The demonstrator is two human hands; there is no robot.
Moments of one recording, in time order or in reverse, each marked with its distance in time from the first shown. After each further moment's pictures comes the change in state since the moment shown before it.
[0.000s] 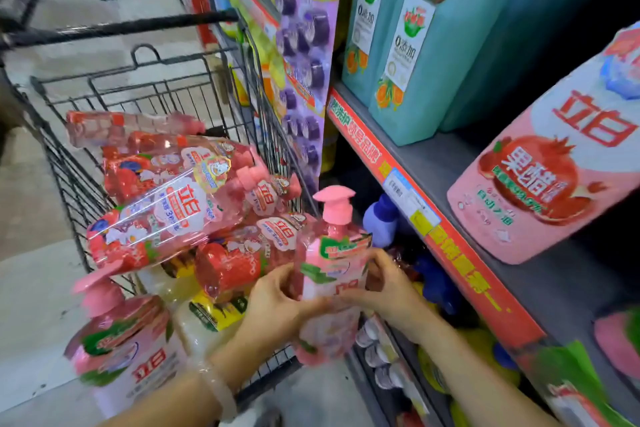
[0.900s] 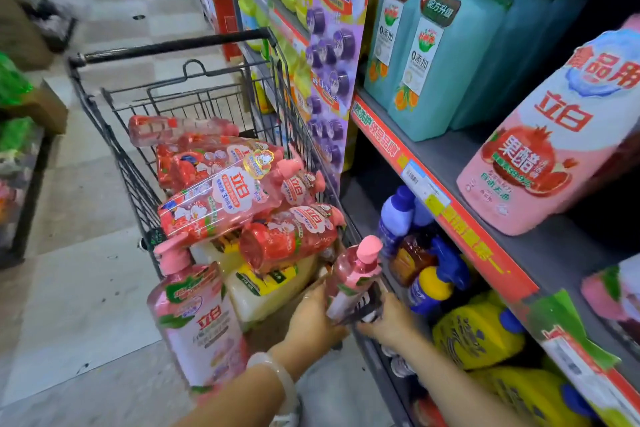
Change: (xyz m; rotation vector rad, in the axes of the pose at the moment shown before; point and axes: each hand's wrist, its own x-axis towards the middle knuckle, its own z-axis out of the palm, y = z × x) left_hand -0.032 -0.050 0.008 0.507 -0.127 0.086; right_hand -0.047 0.032 0.048 -0.644 0.086 0.280
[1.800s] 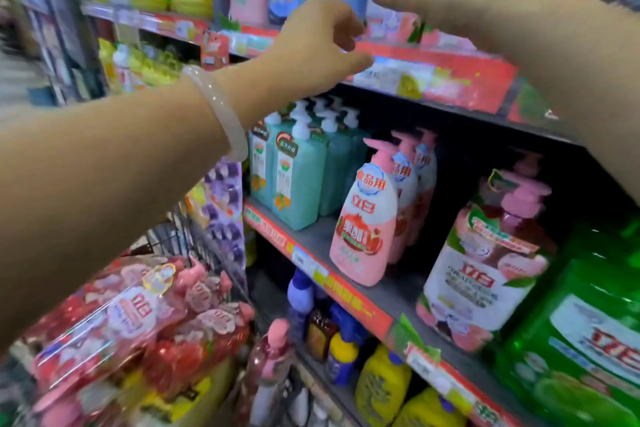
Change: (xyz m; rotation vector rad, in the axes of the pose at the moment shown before) left_hand -0.043 0.420 -0.217 0.178 0.383 1.065; right_hand -0.242 -0.268 -0.365 -0.314 1.115 -0.635
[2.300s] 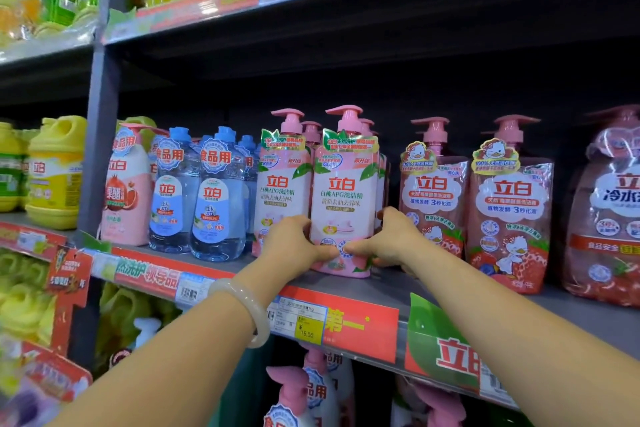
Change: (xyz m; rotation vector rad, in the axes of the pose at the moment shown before) left_hand 0.132 0.030 0.082 -0.251 -0.194 -0.087; right_hand 0.049 0.118 -0.030 0.122 0.049 0.706
